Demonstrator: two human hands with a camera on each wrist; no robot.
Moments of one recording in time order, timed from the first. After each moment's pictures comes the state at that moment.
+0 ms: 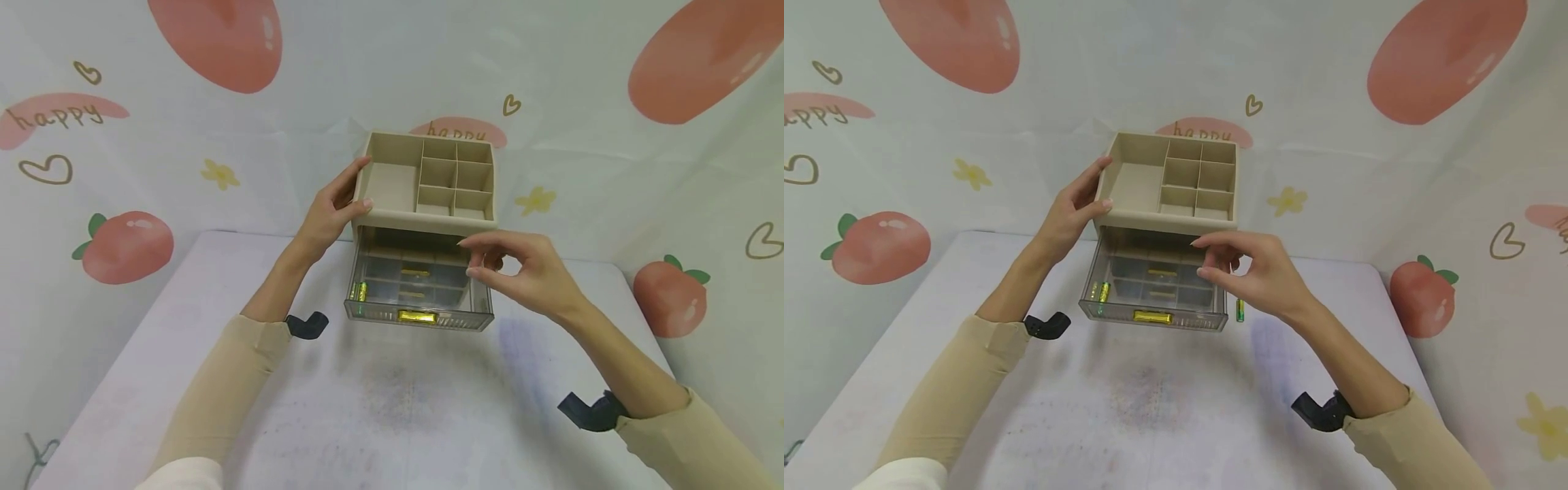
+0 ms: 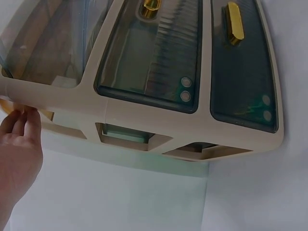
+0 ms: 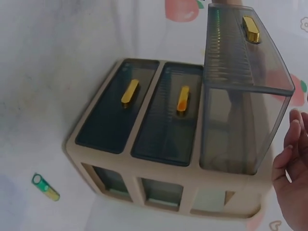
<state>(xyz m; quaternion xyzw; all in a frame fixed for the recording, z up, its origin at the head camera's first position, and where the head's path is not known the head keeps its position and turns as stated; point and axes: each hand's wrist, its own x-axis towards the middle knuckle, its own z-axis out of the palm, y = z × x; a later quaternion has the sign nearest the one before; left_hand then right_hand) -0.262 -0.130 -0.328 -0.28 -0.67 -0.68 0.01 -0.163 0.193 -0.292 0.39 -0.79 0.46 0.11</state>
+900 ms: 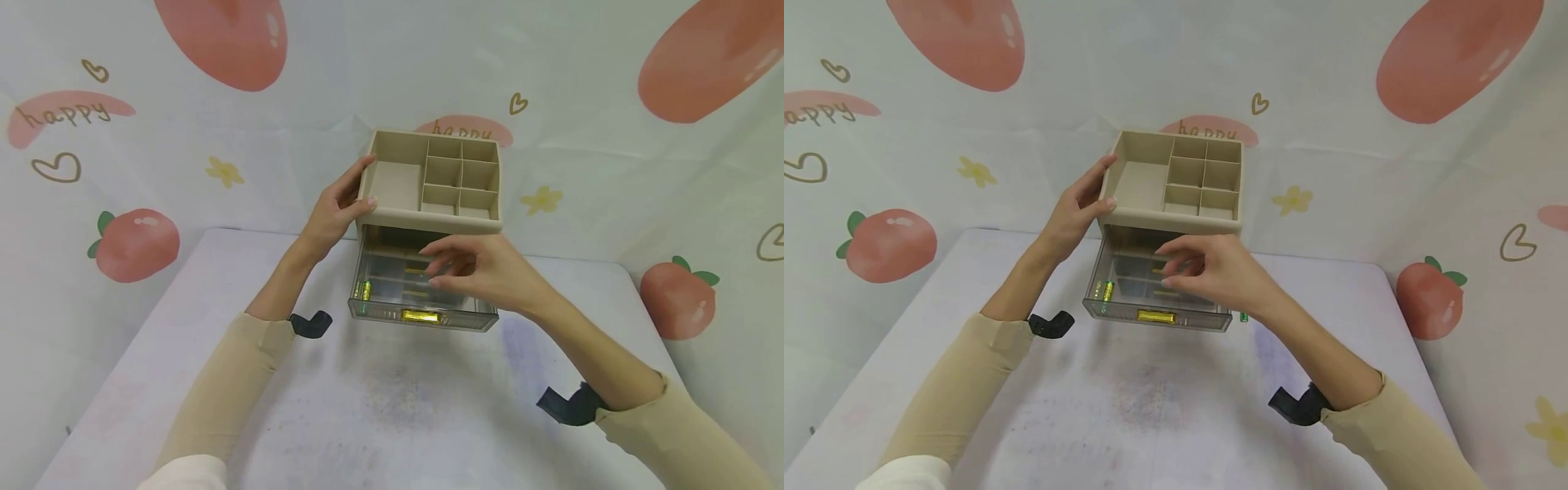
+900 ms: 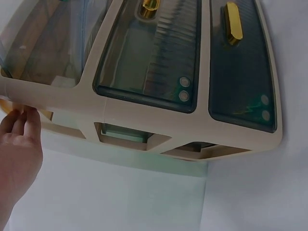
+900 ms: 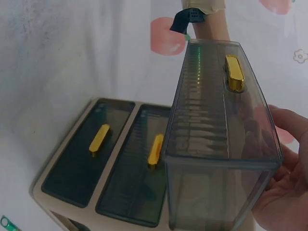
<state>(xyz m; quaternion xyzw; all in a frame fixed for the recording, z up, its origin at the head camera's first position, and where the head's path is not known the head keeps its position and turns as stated) -0.262 -0.129 -0.328 -0.29 -0.67 -0.69 0.01 -0.162 0.149 -0.279 0.33 -0.84 0.44 -0.07</state>
